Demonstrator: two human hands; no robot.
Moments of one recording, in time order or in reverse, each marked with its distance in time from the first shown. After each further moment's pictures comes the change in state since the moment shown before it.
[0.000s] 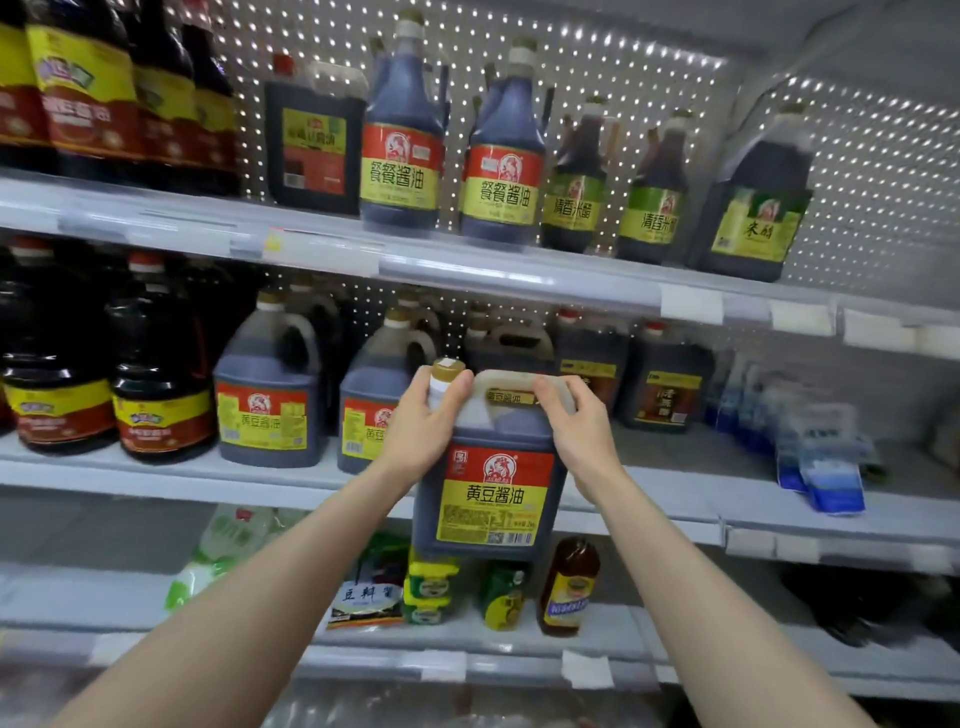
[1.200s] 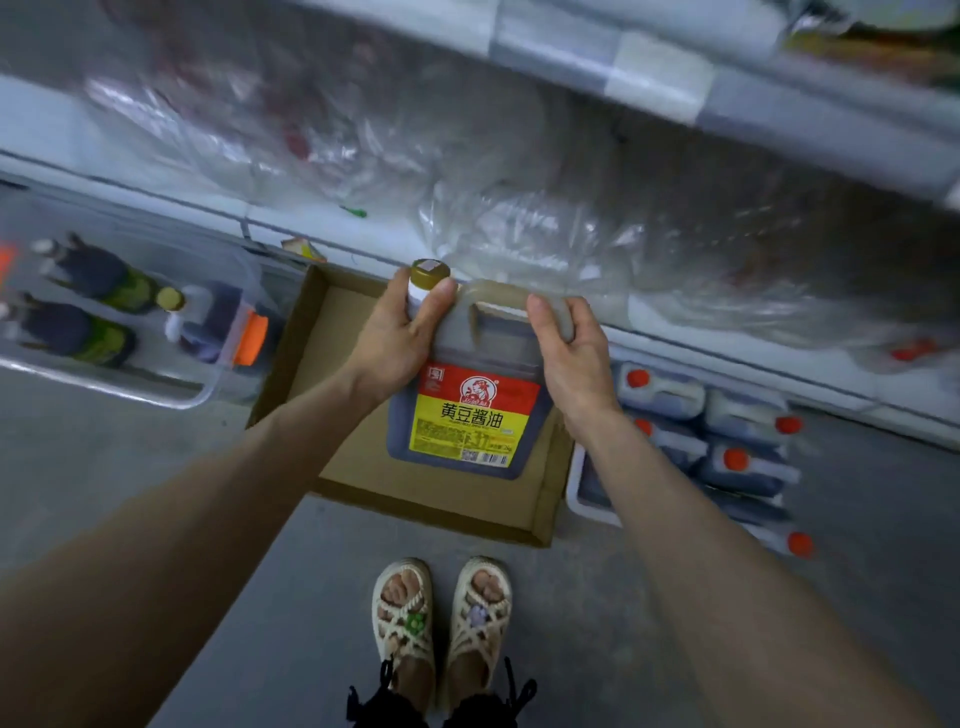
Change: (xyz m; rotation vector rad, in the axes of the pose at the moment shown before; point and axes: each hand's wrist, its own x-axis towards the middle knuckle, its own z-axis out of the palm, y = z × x) left_hand -0.301 -0.565 -0.317 0.096 -0.021 -0.731; right_hand -0.343 0.445 0.462 -0.020 -0.289 0.731
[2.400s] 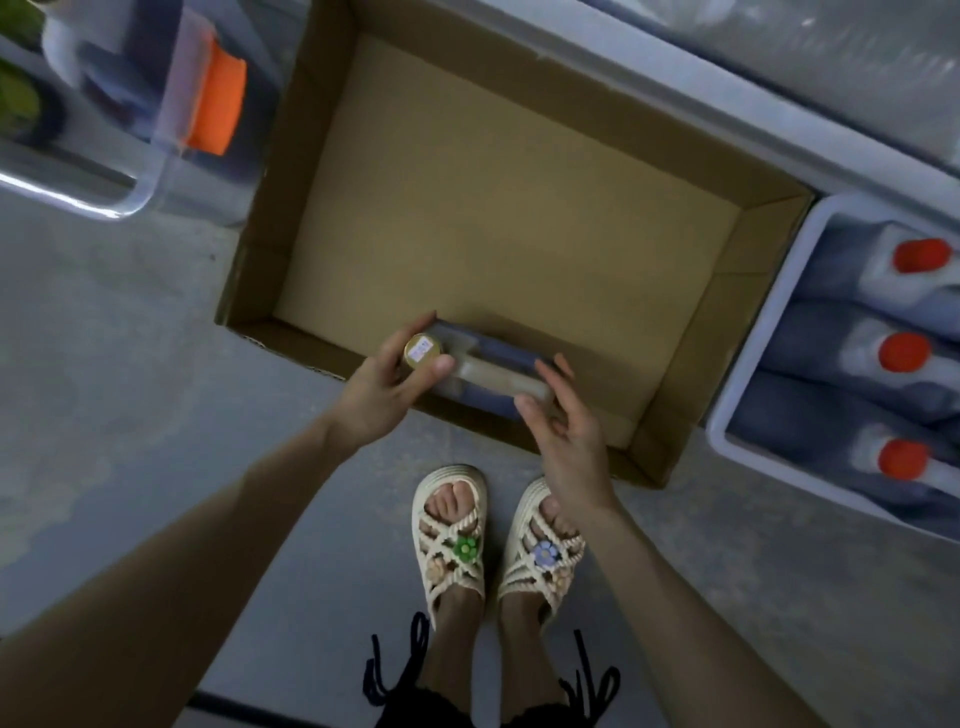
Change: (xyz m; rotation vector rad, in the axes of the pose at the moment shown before) left_hand -0.038 -0.299 -0.025 -0.011 -0.138 -0.437; right_hand -0.039 0.301 0.104 -0.073 -0.236 0.263
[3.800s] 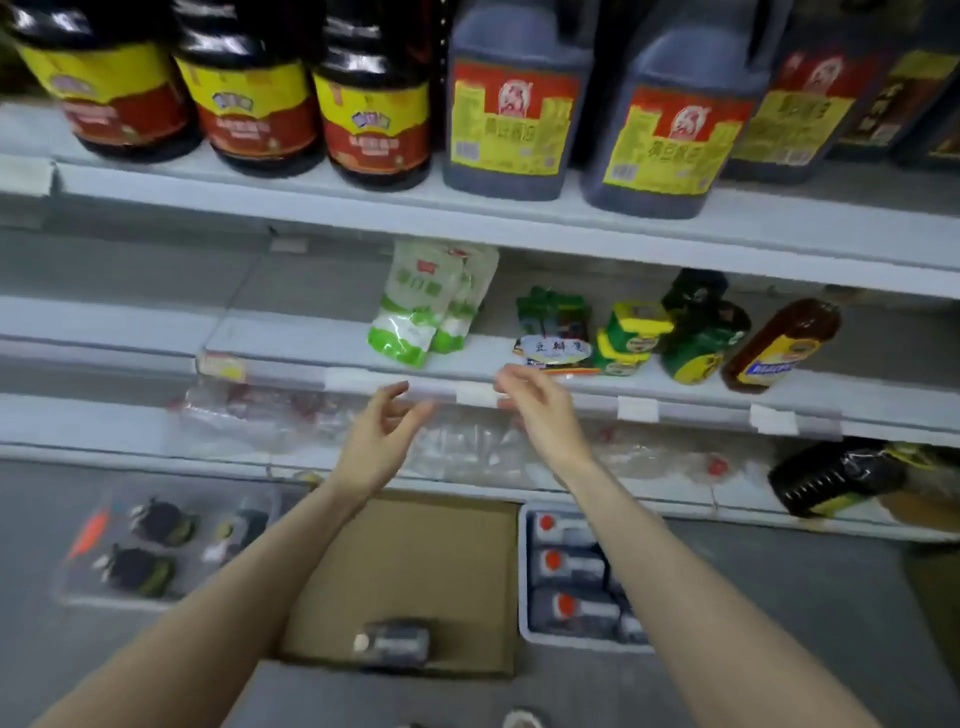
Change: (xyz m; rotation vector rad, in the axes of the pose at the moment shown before) left_hand -0.339 0.528 0.041 0.072 0.186 0.578; right_hand -0.298 -0.544 -0.237 0.180 0.253 -0.493
